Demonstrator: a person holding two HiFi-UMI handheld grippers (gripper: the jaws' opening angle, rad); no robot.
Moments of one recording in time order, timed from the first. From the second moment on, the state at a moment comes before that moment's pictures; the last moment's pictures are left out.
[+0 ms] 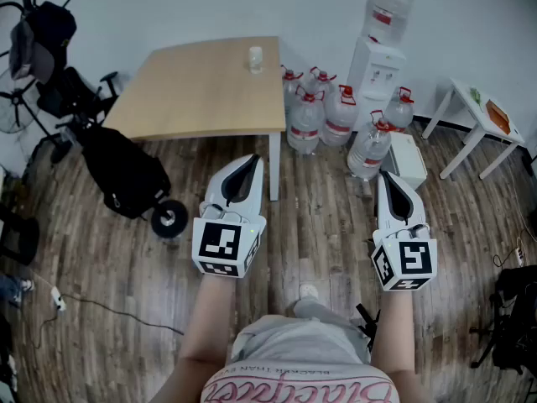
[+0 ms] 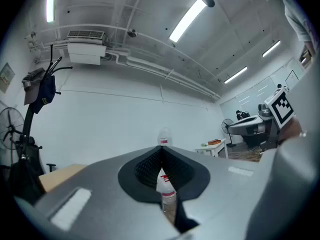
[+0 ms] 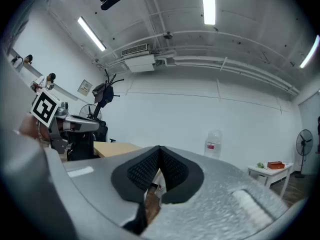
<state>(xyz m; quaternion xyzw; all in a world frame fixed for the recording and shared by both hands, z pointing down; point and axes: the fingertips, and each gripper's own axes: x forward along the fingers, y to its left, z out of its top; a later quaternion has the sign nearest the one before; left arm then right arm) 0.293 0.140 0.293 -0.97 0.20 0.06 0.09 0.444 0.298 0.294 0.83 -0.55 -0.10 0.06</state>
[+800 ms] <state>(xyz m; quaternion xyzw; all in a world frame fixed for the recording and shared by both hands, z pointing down) 0.227 0.113 0.304 -0.97 0.22 0.06 0.09 0.393 0.267 0.314 0.83 -0.56 -0.08 0.02</state>
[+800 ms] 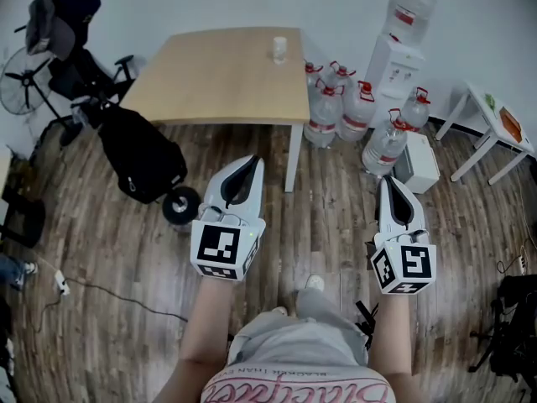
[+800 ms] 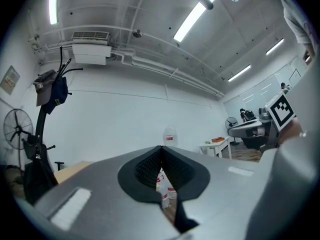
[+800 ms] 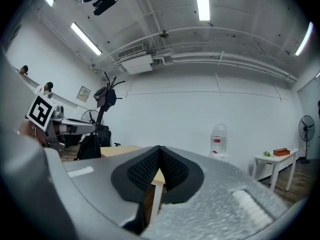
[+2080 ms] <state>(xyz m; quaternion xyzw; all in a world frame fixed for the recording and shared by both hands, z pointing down) 0.121 -0.097 0.309 -0.93 0.36 0.02 0.06 0.313 -0.014 0.311 0.71 -0.70 -0.06 0.01</state>
